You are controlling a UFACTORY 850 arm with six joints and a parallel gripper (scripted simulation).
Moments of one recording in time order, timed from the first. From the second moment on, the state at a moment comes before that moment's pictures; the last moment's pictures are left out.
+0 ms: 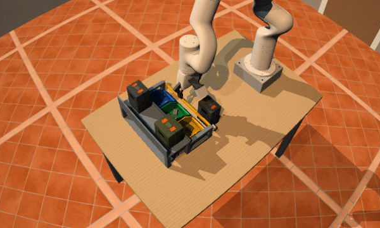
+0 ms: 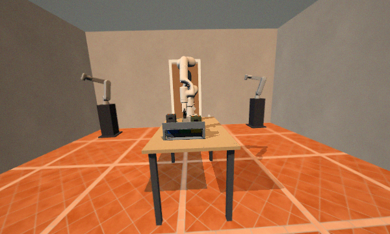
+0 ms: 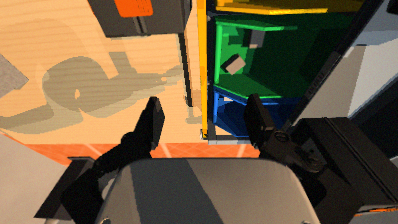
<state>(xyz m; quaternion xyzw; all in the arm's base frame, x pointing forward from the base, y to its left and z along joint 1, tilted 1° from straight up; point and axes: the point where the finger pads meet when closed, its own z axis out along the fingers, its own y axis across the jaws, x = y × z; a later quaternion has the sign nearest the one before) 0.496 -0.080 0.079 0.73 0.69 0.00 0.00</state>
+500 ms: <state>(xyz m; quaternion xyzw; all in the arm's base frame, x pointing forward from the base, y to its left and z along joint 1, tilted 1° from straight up) 0.496 -0.080 0.079 0.73 0.69 0.00 0.00</state>
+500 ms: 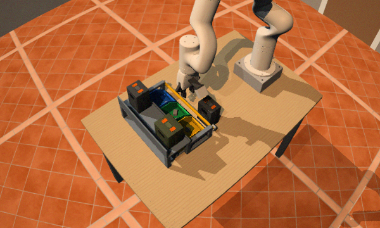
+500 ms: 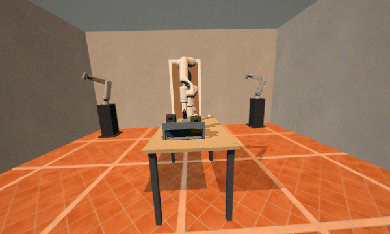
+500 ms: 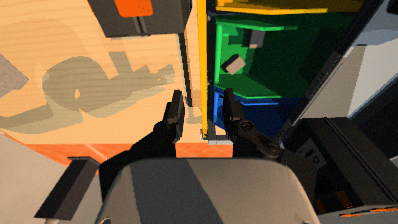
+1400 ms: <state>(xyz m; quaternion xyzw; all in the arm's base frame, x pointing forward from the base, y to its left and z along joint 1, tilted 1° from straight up) 0.496 -0.080 0.070 0.73 0.69 0.00 0.00</state>
